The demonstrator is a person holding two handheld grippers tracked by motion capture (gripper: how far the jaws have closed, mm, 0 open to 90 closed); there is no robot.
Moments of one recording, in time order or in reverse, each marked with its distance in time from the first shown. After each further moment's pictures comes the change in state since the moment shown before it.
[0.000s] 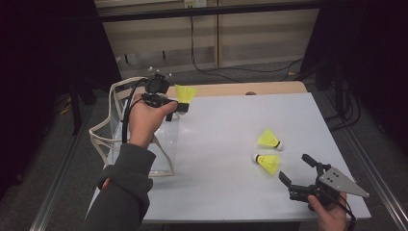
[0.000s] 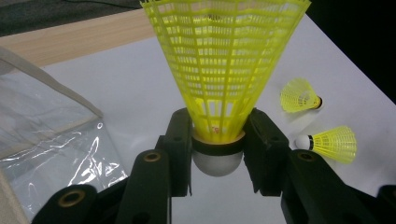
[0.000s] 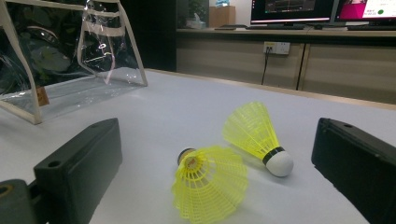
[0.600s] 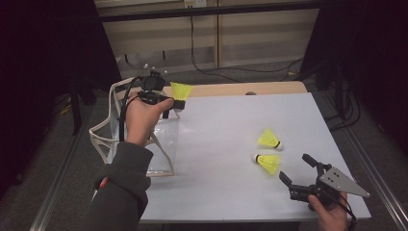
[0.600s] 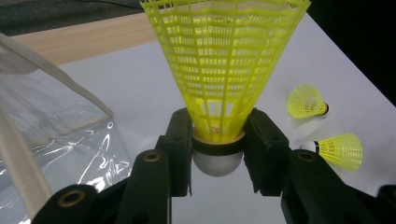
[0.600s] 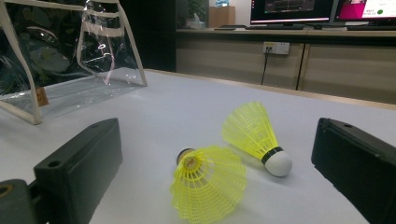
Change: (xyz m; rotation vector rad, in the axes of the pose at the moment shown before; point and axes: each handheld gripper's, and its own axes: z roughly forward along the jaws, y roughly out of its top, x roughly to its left) left arm 0.008 0.003 -0.004 -0.010 0.021 -0.033; right arm -0.001 0.000 0.000 -0.003 0.000 0.004
